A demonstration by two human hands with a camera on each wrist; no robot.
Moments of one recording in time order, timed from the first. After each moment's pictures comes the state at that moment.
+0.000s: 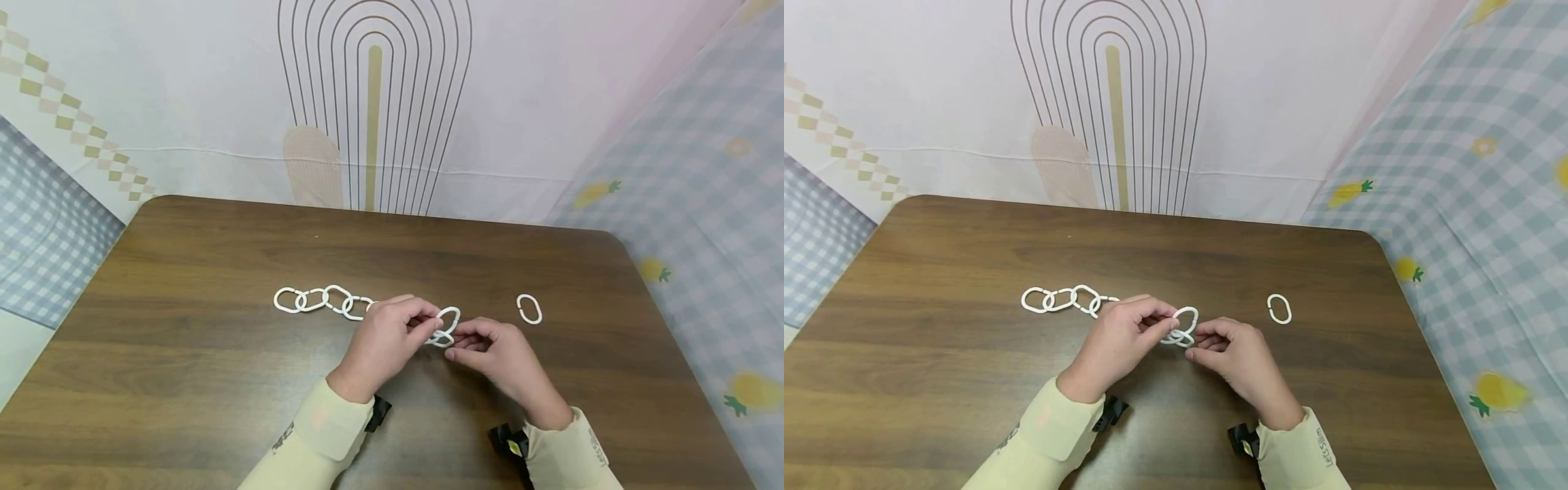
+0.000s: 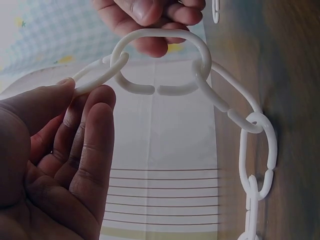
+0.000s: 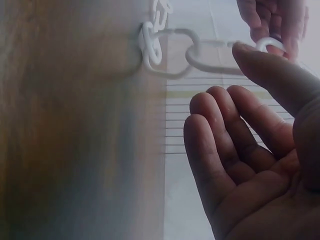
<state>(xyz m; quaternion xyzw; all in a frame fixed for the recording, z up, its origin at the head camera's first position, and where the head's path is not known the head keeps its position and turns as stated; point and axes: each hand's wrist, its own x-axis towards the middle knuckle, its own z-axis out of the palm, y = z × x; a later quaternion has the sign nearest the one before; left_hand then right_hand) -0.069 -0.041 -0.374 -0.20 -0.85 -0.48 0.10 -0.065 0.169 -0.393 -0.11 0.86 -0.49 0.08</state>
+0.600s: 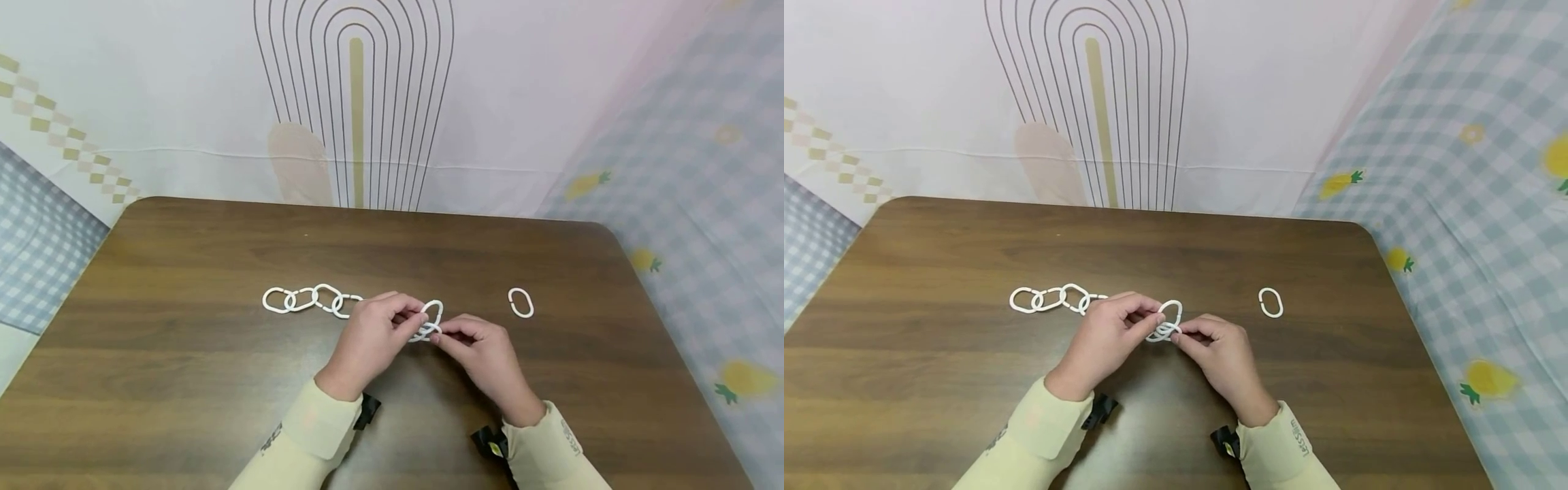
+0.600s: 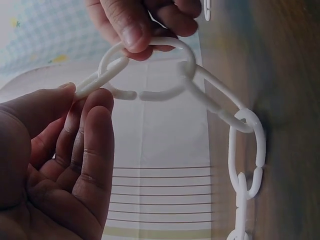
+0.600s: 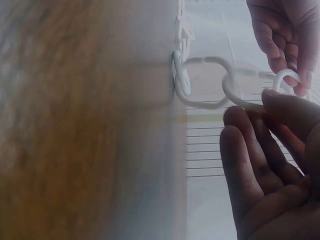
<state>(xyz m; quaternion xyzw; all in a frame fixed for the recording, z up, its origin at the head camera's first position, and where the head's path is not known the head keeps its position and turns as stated) -0.071 -0.040 -0.380 -0.18 -0.85 -0.48 0.10 -0.063 0.154 -0.411 -0.13 0.85 -0.51 -0.05</state>
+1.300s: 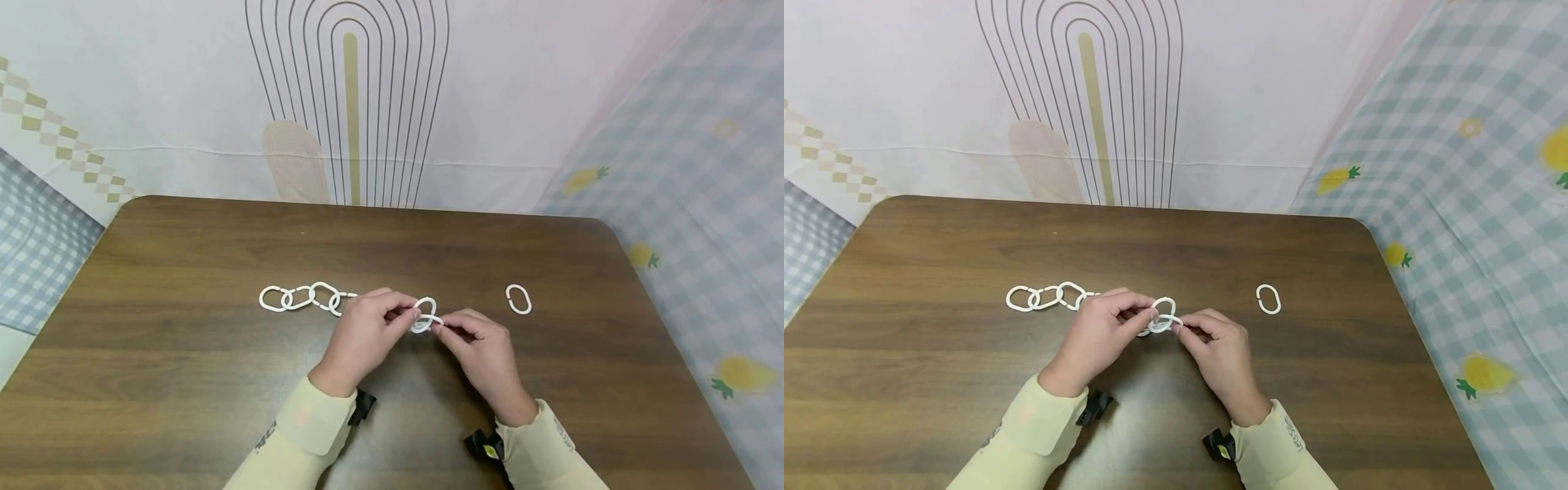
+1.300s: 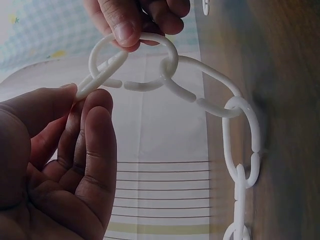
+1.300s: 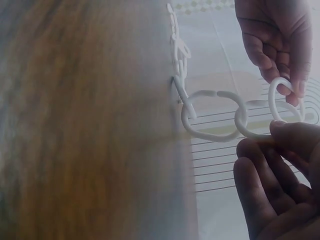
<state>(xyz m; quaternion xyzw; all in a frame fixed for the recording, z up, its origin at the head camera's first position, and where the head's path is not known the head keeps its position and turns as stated) -0.074 -0.045 -0.381 -0.19 -0.86 -0.46 0.12 -0.061 0.151 -0.415 -0.12 0.84 -0.52 -0.13</state>
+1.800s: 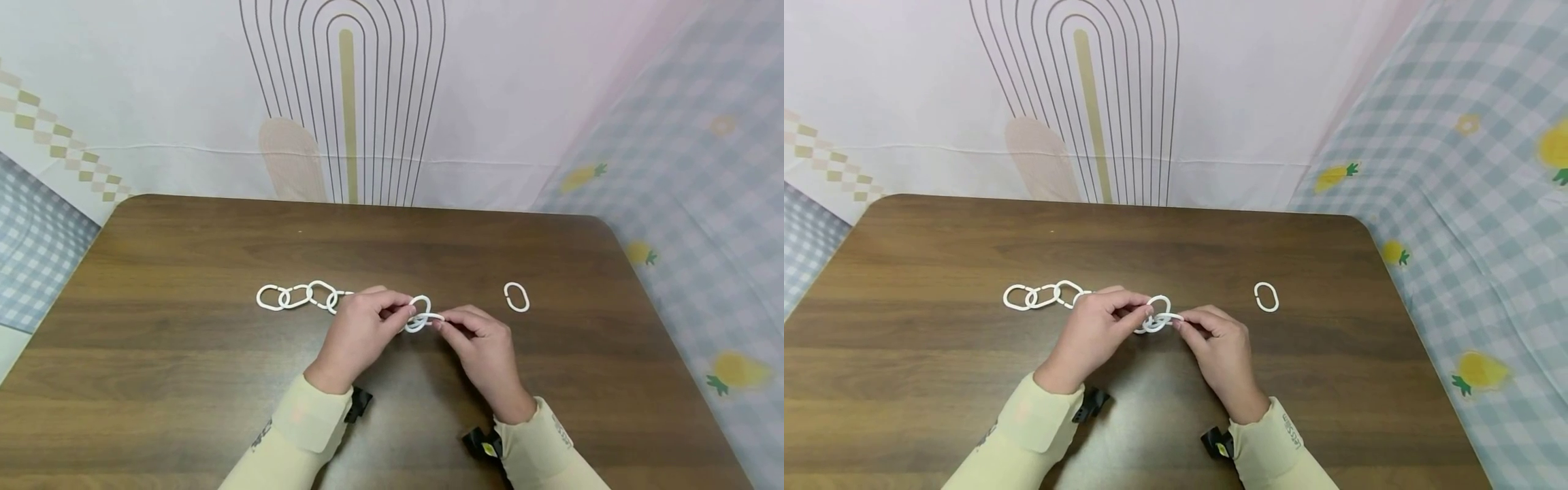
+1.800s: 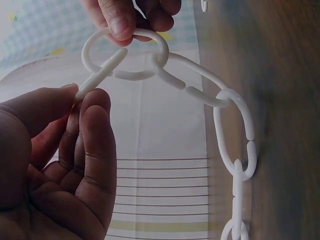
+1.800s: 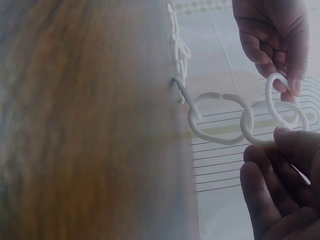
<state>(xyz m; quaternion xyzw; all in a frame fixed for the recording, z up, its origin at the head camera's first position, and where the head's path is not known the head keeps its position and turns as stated) -0.076 -0.047 -0.381 -0.18 -0.87 -0.45 0.13 -0.062 0.153 -0.414 -0.14 0.84 -0.50 -0.18</state>
